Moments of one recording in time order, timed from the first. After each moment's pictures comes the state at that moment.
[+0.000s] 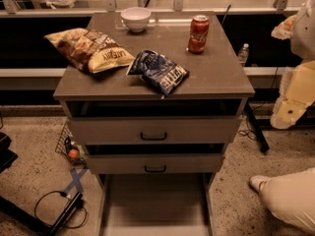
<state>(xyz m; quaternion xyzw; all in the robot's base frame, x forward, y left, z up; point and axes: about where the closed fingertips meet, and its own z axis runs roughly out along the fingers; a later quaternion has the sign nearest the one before) 0.438 -0.214 0.987 -0.60 0.78 -0.05 0.18</state>
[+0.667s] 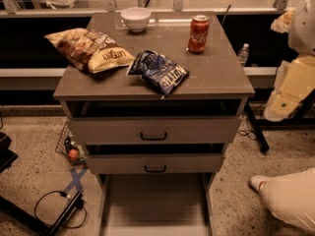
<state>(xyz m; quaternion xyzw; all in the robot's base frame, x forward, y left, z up) 0.449 -0.211 0.992 -0.59 0.78 -0.05 0.20</state>
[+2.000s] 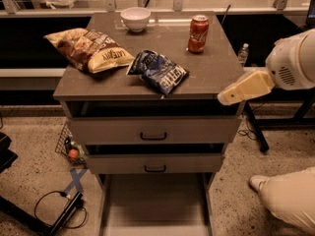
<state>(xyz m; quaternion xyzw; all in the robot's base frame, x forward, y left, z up) 0.522 -0.208 0.943 -0.36 0.84 0.00 0.41</state>
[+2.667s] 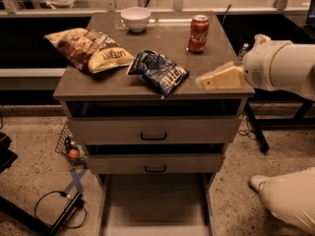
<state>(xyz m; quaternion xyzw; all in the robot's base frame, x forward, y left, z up) 0.573 -0.175 0.941 -0.31 0.78 0.05 0.54</state>
